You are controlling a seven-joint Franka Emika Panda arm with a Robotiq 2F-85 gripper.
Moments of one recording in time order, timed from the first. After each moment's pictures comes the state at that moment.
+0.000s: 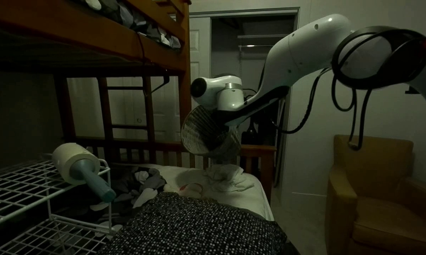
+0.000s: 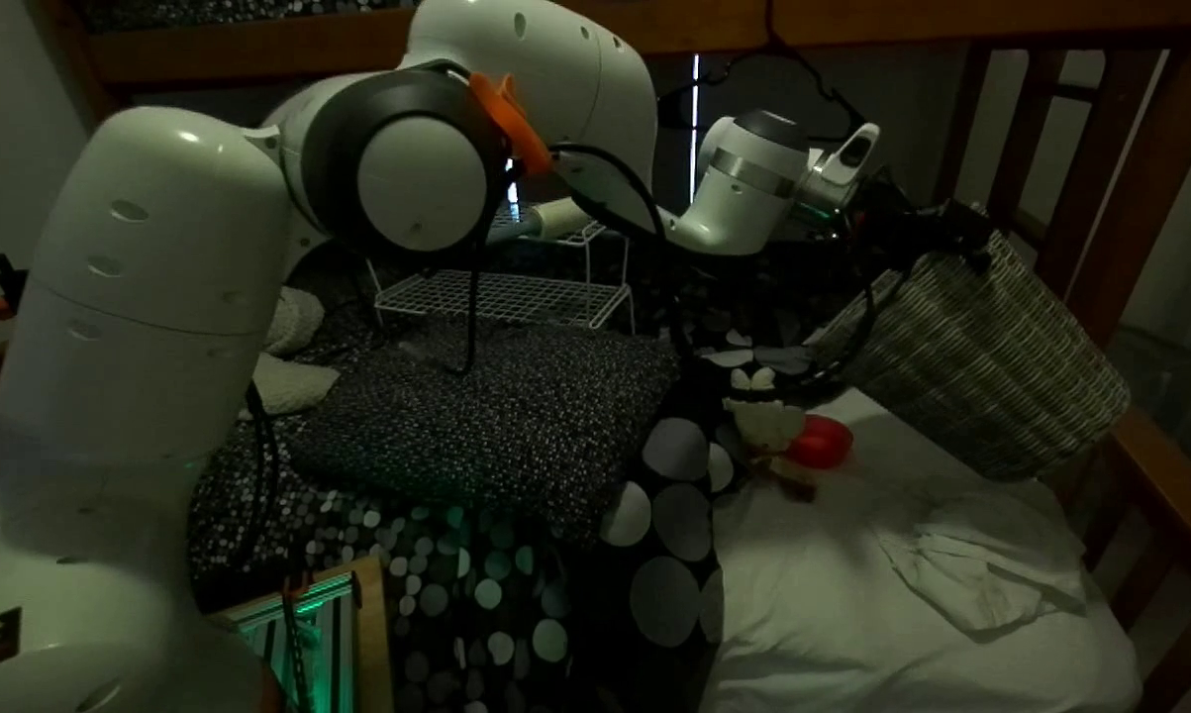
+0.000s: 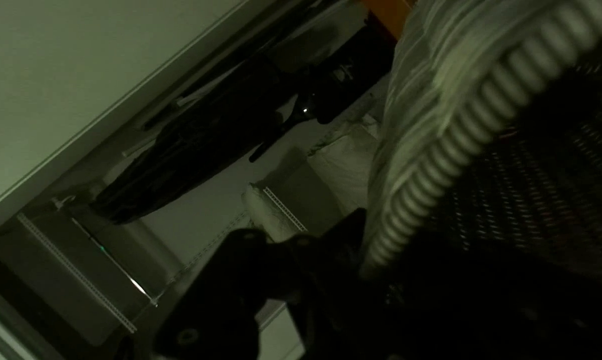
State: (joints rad) arm 0.22 0.56 -0.02 -1.35 -1.36 2.12 0.92
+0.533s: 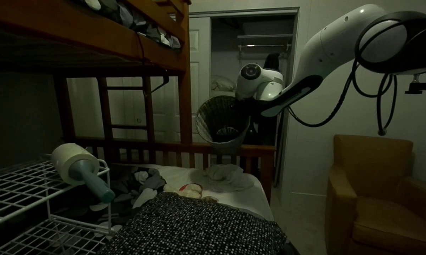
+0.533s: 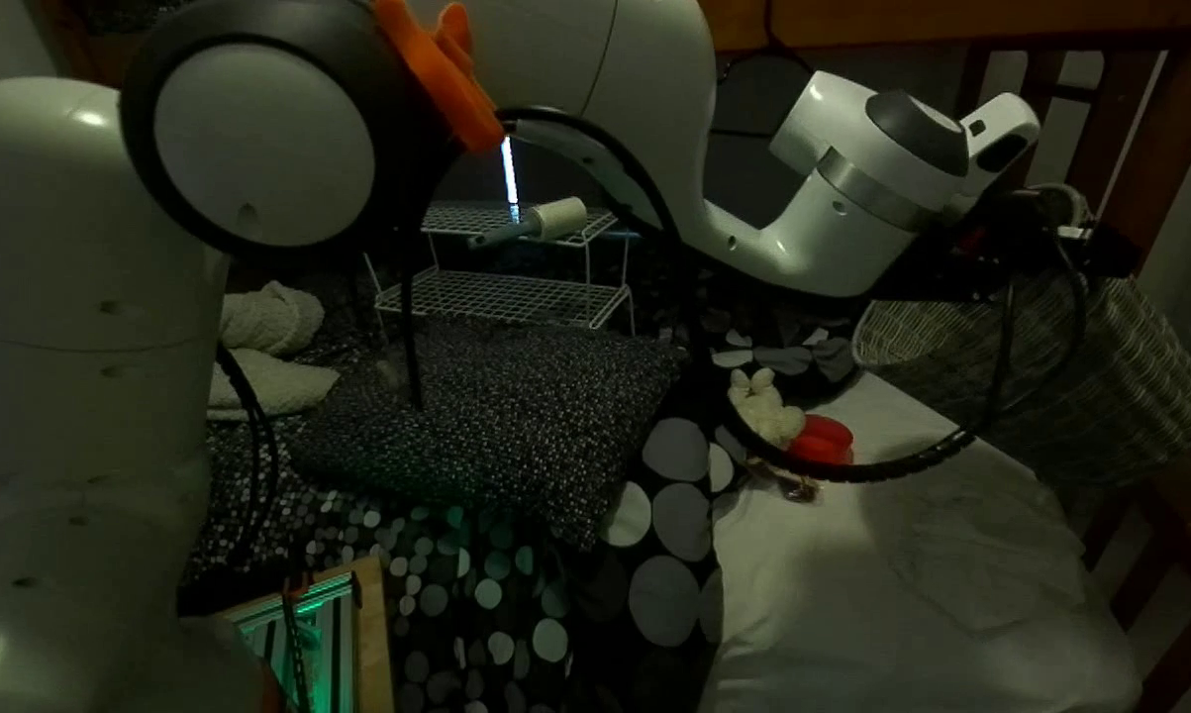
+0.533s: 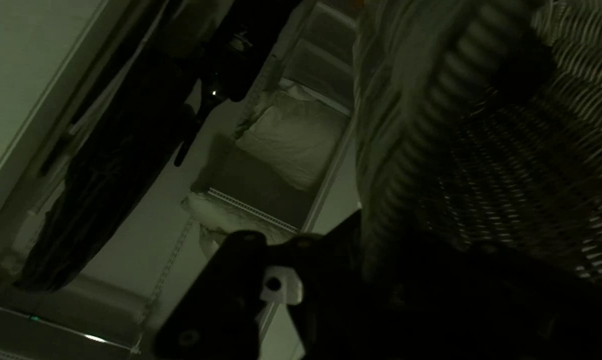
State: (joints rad) arm -0.06 0.43 -0.03 -1.51 -1.24 2.72 0.98
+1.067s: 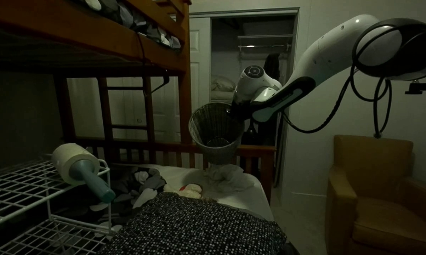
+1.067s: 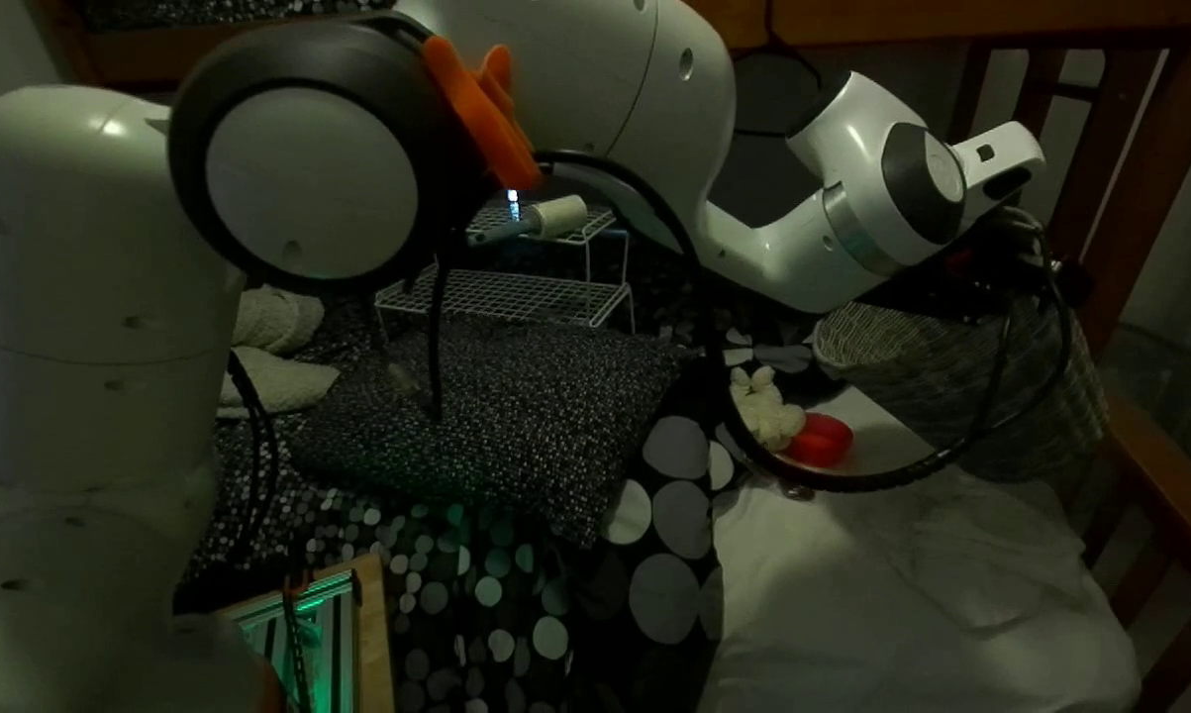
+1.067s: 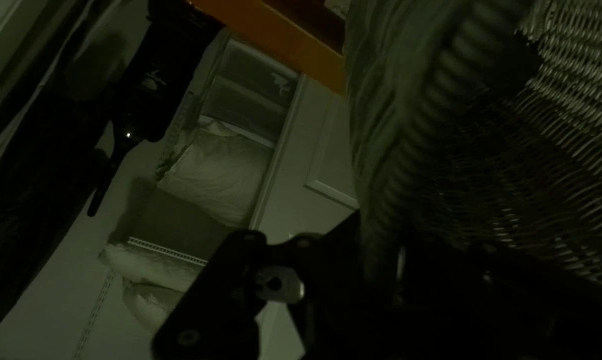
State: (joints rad) arm -0.14 0.47 0.09 -1.52 -0.95 2.80 0.72
